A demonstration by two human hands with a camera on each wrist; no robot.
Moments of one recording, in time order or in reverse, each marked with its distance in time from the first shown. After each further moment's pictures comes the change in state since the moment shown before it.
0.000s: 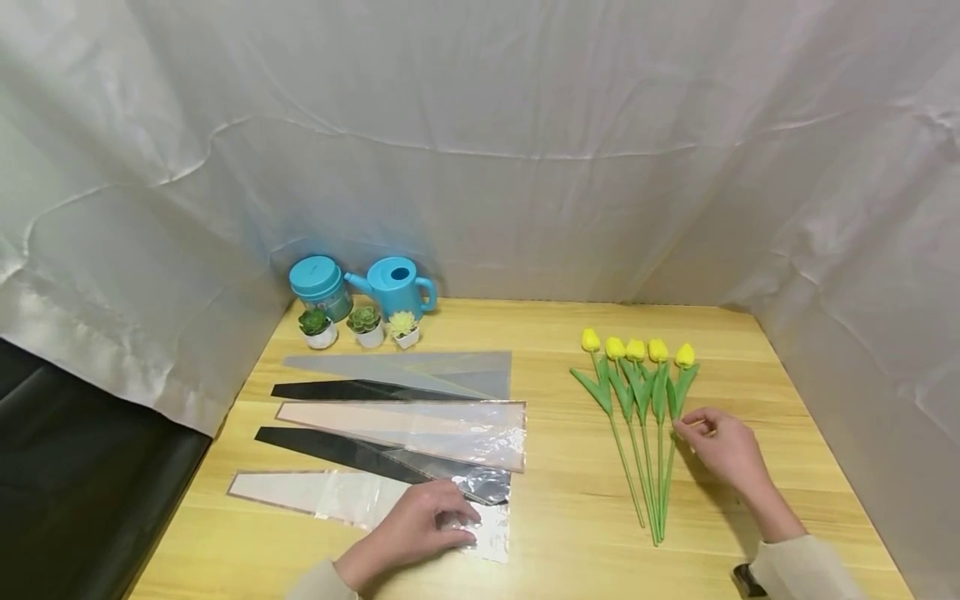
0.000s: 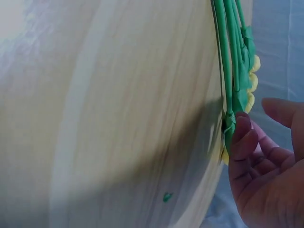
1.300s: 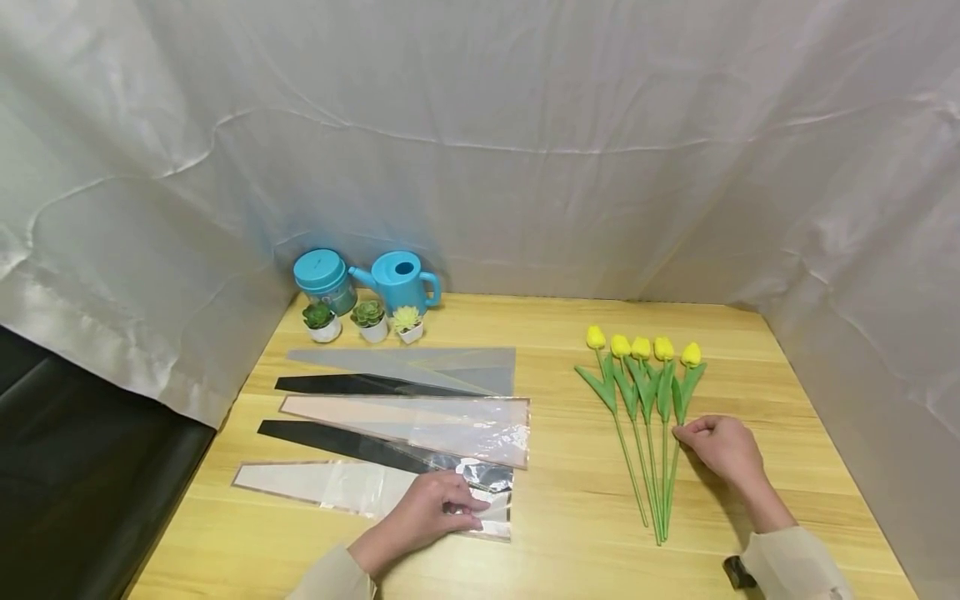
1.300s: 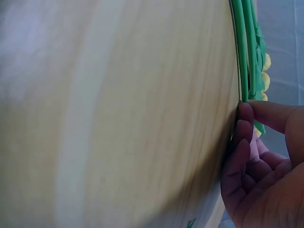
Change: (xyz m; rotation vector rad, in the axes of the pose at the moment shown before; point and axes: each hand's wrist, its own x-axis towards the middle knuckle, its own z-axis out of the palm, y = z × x) left_hand 0.004 -0.017 0.013 0.030 0.007 0.014; right_hand 0.011 0.008 0.005 -0.033 -0.086 0.130
